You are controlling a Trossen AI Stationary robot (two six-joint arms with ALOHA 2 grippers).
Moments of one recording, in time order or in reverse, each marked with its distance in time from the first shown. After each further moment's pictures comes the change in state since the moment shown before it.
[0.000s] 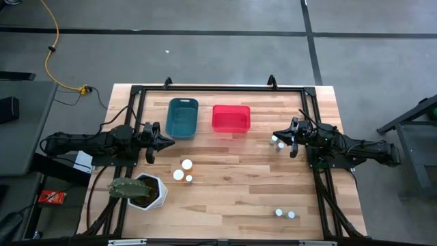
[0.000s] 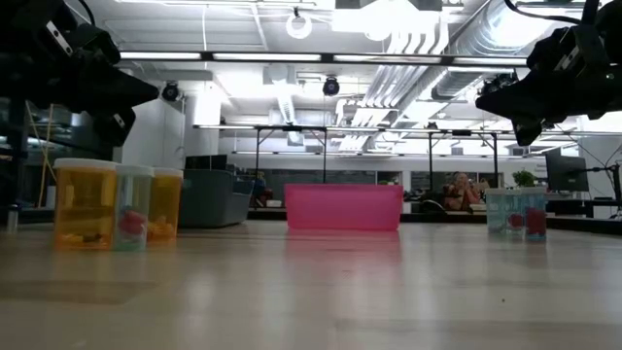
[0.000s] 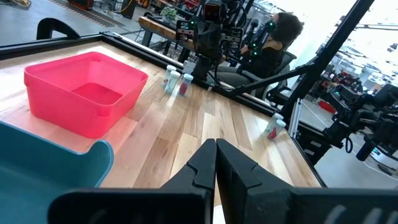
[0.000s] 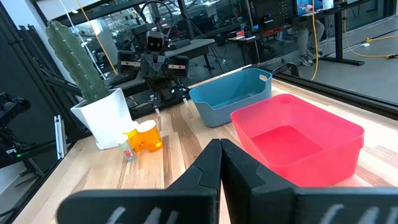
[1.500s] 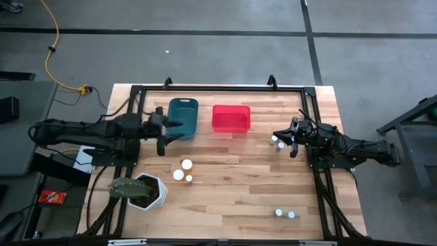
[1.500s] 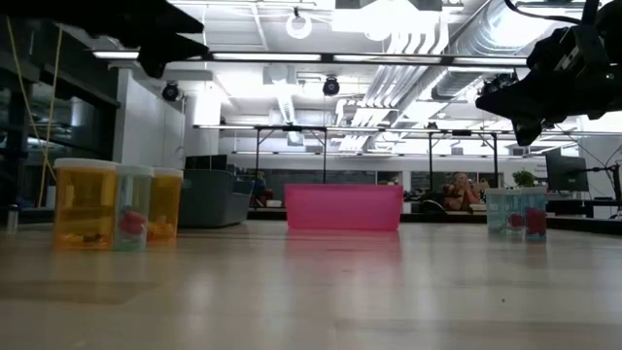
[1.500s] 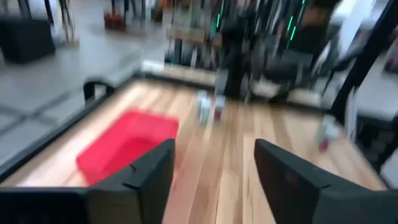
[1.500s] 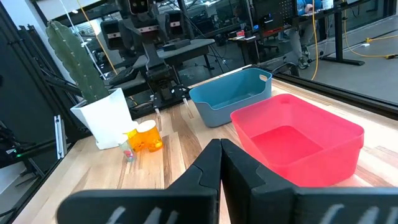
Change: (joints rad) left arm 0.000 0.544 0.485 -0.082 -0.141 0.270; right arm 0.000 0.000 0.000 0.000 0.000 0.000
